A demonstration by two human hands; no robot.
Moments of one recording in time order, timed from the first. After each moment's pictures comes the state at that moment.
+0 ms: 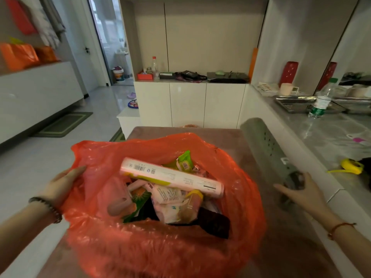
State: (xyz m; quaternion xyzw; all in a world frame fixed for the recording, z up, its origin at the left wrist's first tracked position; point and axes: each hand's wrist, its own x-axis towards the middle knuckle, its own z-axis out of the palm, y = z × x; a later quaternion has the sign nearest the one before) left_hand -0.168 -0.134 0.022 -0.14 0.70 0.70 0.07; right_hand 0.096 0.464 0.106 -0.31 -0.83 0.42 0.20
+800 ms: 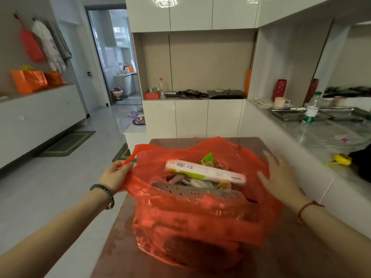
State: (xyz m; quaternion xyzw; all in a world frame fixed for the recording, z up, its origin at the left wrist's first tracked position) left_hand -0.006 -0.074 0.194 -0.03 0.76 0.65 0.04; right_hand 0.107 0.303 0.148 -0.24 -0.94 0.13 0.20
